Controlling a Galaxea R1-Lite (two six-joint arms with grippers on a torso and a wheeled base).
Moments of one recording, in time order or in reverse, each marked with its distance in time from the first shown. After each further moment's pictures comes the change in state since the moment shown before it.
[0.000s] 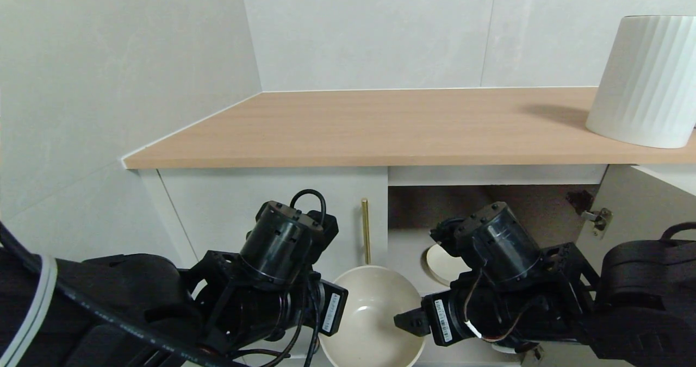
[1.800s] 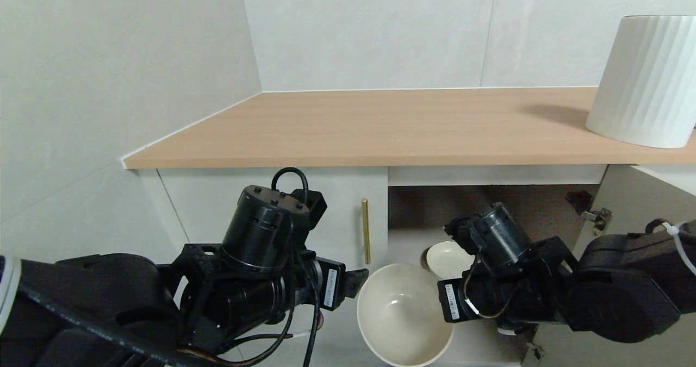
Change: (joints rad) left arm 0.006 -0.043 0.013 -0.117 0.043 -0.054; right arm -0.127 0.085 0.010 -0.025 -0.058 0.005
